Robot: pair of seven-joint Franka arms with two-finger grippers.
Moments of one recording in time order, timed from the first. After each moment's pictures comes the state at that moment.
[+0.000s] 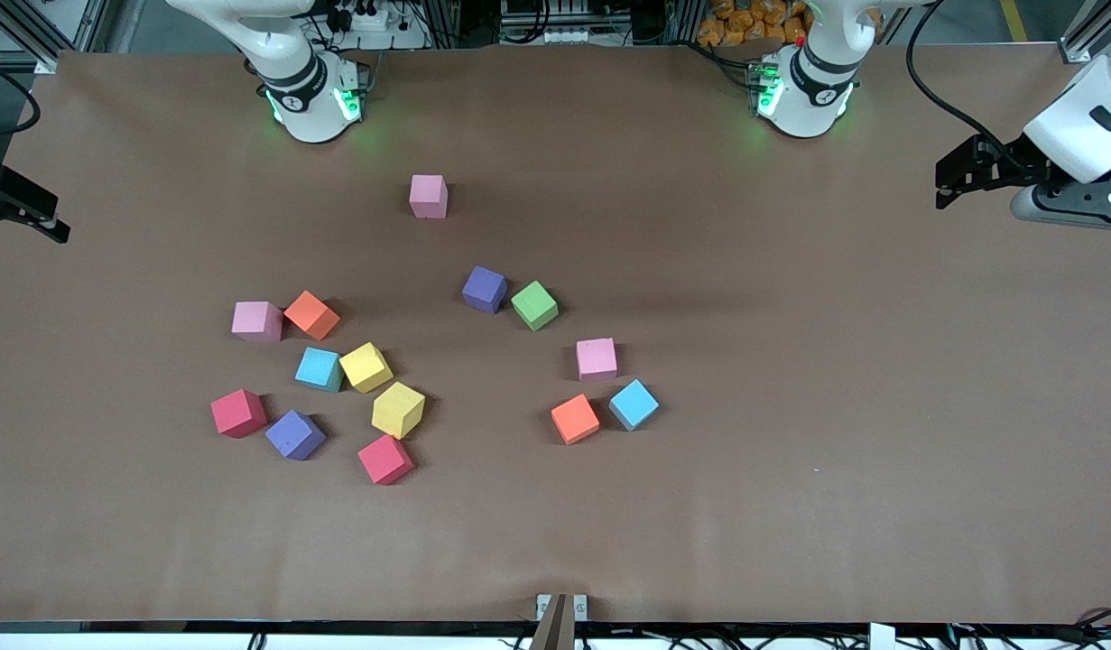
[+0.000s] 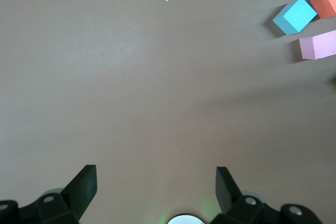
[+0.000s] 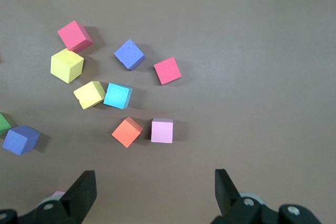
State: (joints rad) left arm 0.00 -0.01 -0.14 -1.52 0.04 1.45 0.06; right arm -0.04 -0.01 -0.07 -1.52 0.02 1.56 -0.18
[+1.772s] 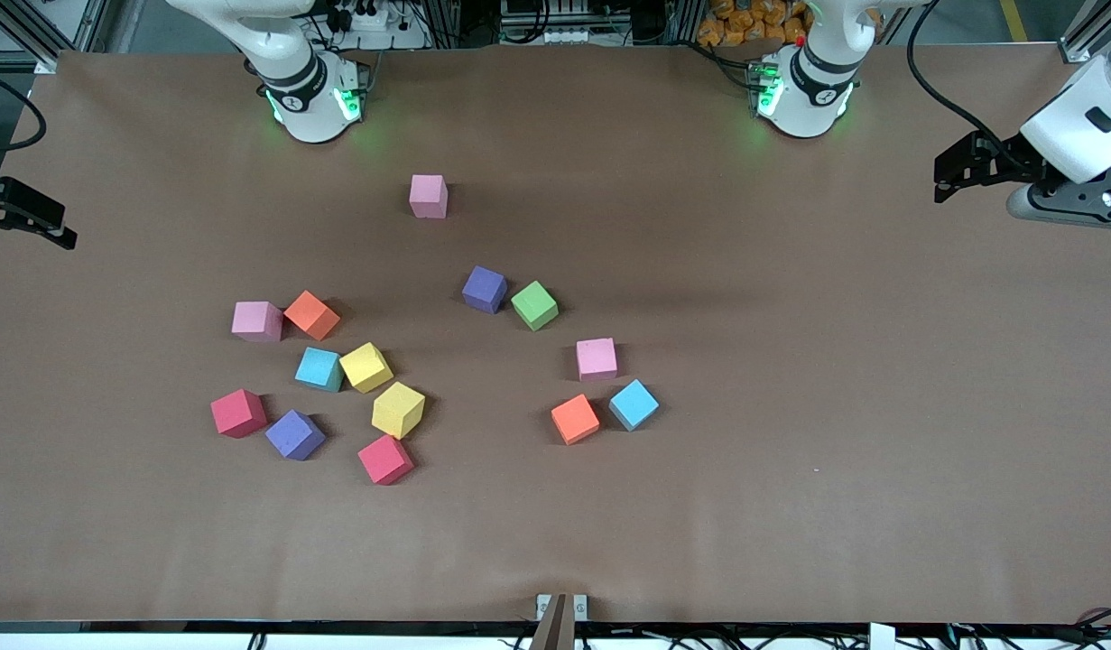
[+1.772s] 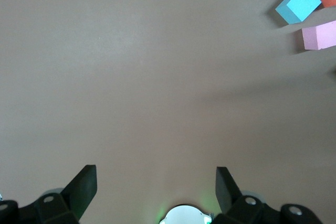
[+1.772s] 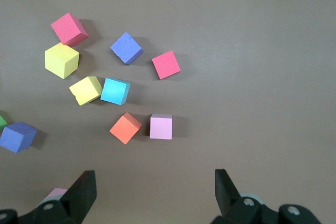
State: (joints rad) left arm 0.00 -0.01 -0.14 -1.52 0.04 1.41 0.06; right arm -0.05 0.01 -0.07 -1.53 0.02 1.56 -0.18
